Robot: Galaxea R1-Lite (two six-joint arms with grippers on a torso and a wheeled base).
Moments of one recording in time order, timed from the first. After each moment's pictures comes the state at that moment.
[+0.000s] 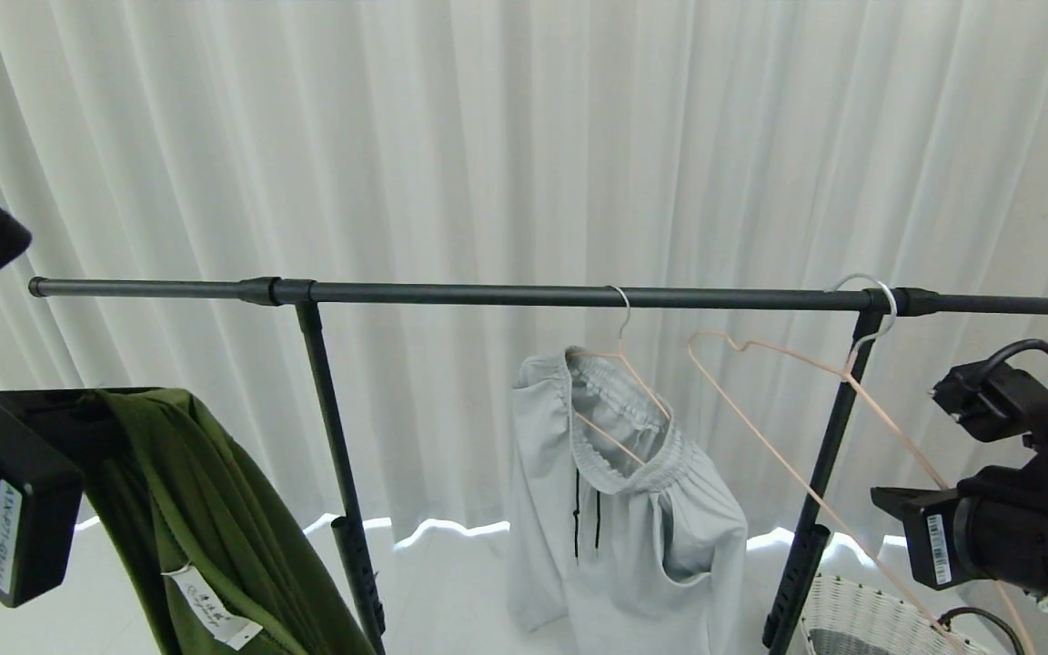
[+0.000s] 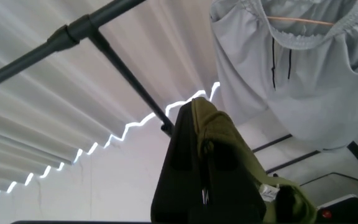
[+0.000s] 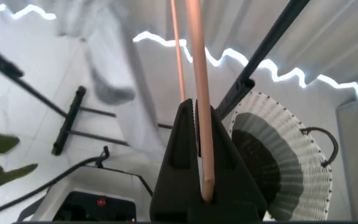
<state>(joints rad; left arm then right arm) -0.77 1.07 -1.07 0.51 0.48 0.15 0.64 1.28 -0.63 -0.03 -0.32 0.24</state>
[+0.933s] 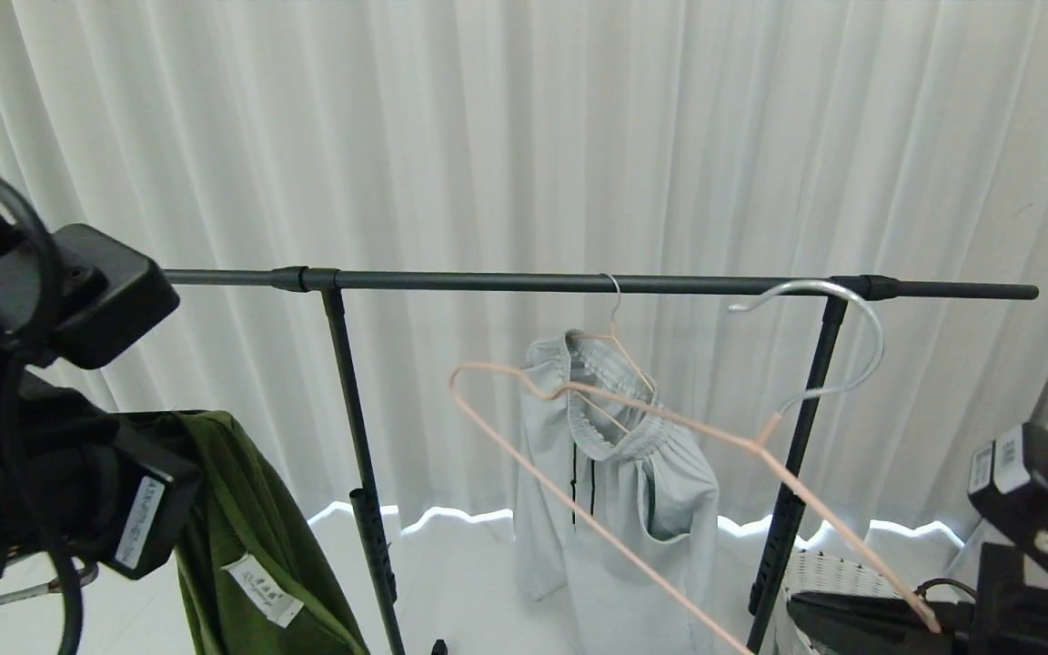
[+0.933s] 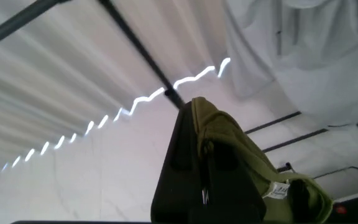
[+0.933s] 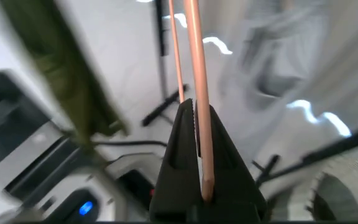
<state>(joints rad) -0.68 1.17 -0.98 0.41 0.53 0.12 1.19 1.16 -0.63 -0.06 -0.21 0.27</state>
